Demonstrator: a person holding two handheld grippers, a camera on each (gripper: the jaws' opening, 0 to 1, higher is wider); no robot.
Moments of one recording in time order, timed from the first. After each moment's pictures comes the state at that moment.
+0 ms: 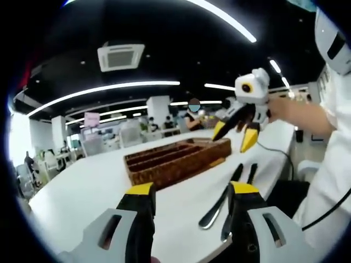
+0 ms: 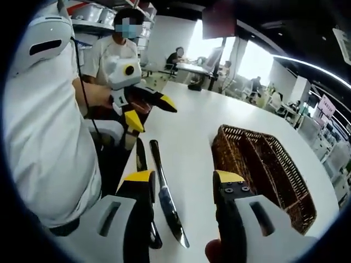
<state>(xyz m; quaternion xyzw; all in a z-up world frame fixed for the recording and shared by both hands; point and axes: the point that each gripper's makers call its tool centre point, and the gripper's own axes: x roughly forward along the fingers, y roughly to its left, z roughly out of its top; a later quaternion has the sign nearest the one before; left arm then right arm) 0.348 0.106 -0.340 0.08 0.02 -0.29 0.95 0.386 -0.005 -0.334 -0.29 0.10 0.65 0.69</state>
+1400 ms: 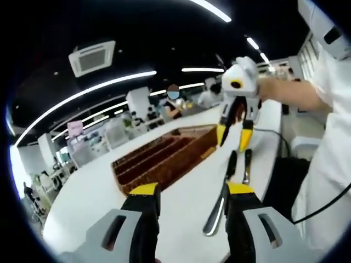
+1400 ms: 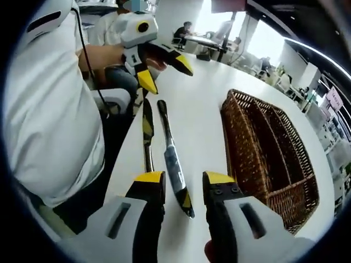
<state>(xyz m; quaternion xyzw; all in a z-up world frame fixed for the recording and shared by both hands) 0.363 0.086 -0.340 0.18 0.06 -0.35 0.92 0.391 -0.042 -0.379 -0.36 0.18 0.64 0.65</state>
